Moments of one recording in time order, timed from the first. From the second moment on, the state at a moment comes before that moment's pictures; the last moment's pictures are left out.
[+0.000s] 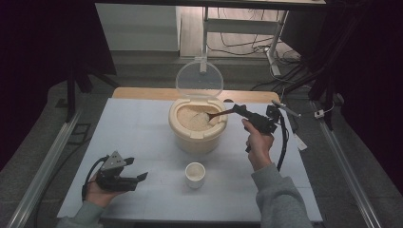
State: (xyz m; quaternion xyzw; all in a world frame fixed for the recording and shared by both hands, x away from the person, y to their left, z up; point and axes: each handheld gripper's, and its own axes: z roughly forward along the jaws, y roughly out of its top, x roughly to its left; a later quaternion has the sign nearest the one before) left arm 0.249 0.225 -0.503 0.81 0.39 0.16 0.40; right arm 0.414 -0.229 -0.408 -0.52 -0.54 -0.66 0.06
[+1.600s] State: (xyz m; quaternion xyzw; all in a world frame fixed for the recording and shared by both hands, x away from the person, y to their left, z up) left arm 0.249 0.225 -0.504 0.81 0.39 0.16 0.40; right arm 0.411 -0.247 -0.402 -0.52 -0.52 -0.67 0.10
